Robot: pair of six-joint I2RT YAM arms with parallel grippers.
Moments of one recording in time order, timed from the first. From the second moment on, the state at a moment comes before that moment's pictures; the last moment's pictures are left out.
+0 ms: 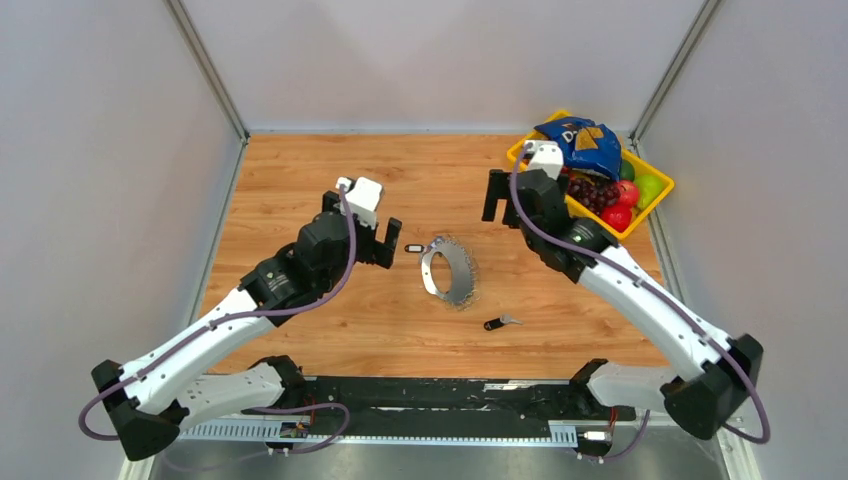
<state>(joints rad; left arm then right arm) -0.86 0.97 1.00 -0.40 -0.43 -0.08 0.66 1.25 1.20 -0.50 0.54 0.41</state>
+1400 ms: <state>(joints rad) -0.86 0.96 0.73 -0.31 -0.16 -0.37 0.72 1.20 0.69 -0.30 -0.24 0.48</state>
